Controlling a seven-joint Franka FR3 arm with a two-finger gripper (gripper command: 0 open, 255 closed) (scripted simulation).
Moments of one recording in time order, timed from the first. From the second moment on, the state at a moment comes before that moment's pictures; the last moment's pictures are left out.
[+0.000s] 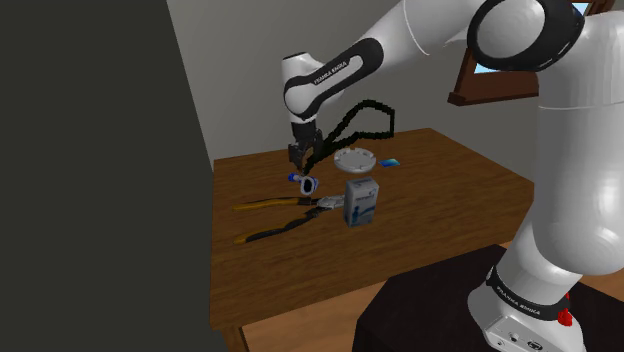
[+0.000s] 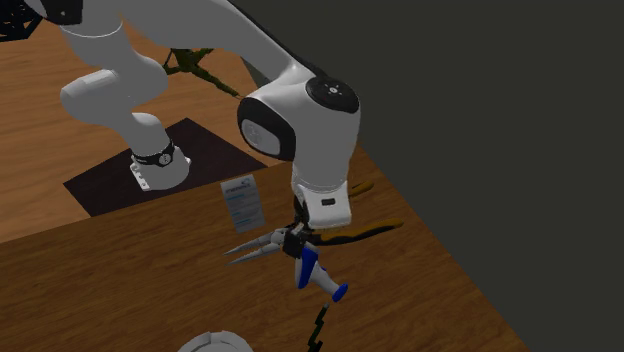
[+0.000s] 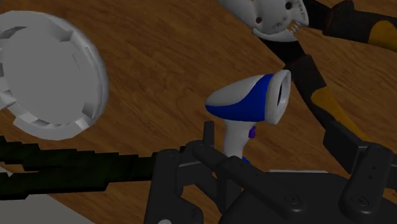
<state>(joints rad) 0.00 0.36 0.06 -1.78 -0.12 2.08 0.03</state>
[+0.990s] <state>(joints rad) 0.02 0.67 0.04 -1.57 -0.16 2.12 0.06</state>
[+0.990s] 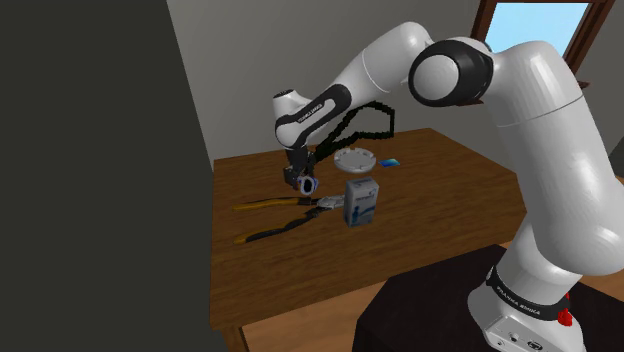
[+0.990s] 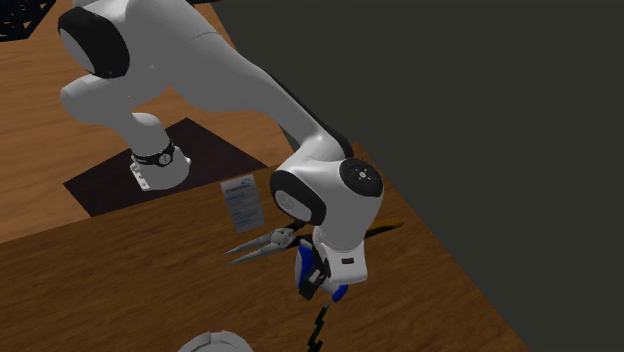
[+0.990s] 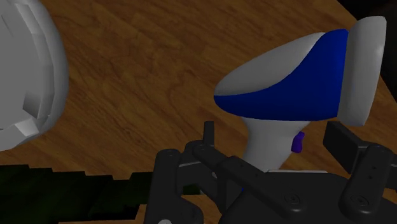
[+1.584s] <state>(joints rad) 0.02 0.67 0.03 -1.57 -0.16 2.12 0.06</state>
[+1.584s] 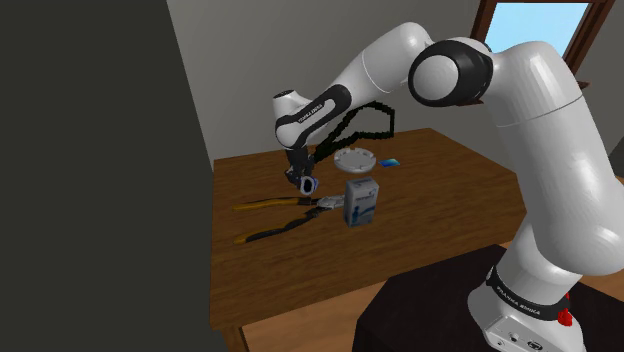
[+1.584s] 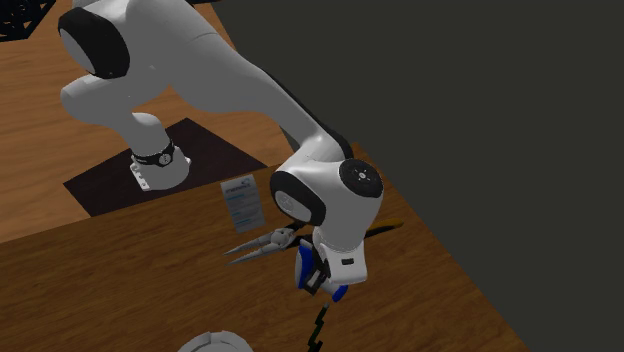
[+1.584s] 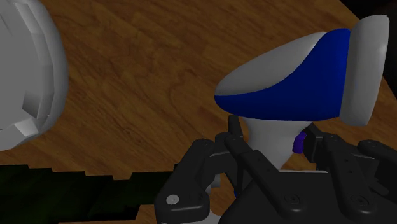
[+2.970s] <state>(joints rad) 0.02 0.57 0.04 -1.54 -0.15 2.00 0.05</state>
